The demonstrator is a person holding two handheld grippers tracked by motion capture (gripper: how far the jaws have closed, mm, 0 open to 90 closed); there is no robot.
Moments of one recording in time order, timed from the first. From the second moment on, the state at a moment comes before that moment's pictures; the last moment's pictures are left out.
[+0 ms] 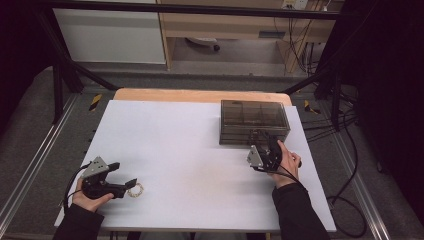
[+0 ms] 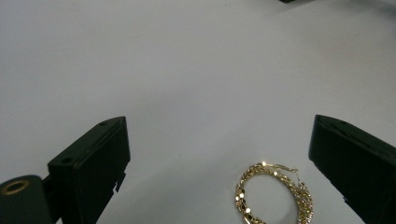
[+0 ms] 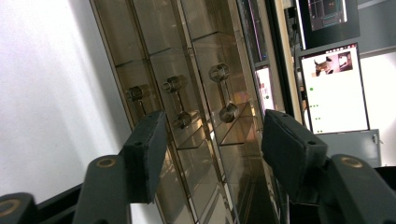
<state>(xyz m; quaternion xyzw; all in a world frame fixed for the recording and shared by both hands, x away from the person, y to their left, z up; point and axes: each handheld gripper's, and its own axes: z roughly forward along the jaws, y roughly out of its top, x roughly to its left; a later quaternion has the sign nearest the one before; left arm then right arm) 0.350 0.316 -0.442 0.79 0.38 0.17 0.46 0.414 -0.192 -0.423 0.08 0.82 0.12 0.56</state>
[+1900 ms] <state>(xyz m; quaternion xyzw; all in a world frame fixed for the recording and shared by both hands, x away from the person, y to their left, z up) 0.351 0.316 -0.444 0.79 0.38 0.17 0.45 0.427 -0.185 -0.452 0.00 0.76 0.02 0.65</state>
